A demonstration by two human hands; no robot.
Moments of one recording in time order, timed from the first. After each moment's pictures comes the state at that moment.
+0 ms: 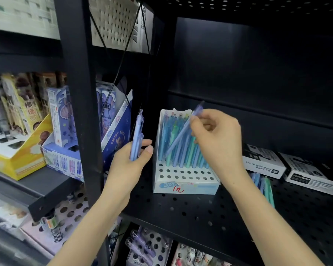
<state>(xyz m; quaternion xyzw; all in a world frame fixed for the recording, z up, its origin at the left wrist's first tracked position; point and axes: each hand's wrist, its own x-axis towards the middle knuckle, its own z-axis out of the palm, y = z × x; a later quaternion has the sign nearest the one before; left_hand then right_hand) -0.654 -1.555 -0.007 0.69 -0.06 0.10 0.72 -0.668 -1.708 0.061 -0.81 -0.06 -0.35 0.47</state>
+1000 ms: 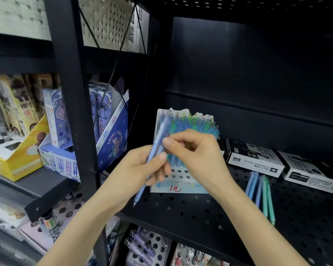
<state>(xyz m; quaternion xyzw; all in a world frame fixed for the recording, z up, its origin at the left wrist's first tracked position) -0.673 -1.557 0.011 0.67 -0.25 -0.04 0.69 -0.678 -1.703 0.039 -0.82 -0.16 -0.20 0.51</state>
